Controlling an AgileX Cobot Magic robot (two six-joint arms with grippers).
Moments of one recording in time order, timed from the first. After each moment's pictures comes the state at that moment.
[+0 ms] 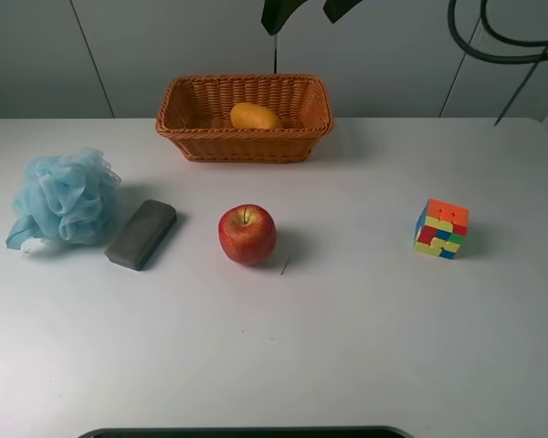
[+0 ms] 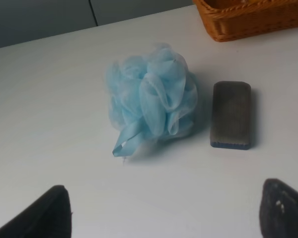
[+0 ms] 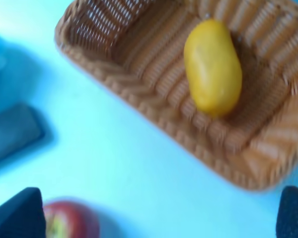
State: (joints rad) left arm -0.03 0.00 -0.52 -0.08 1.09 0.16; right arm 0.43 1.94 -1.97 0.23 1.22 -0.27
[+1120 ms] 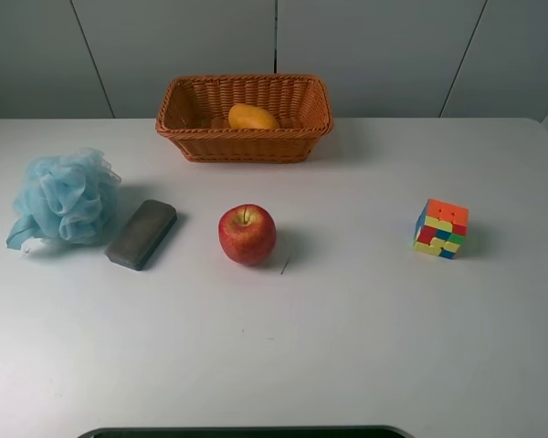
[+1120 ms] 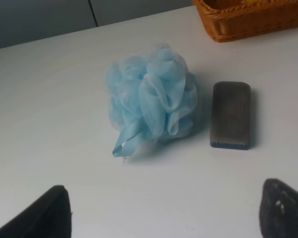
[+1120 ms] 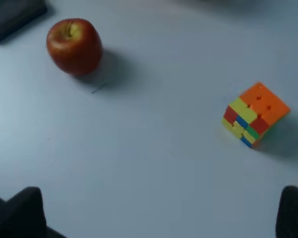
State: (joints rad) left arm -0.03 0.00 -0.52 -0.08 1.09 0.16; right arm 0.31 0.48 -0.77 0.14 1.23 -0.14
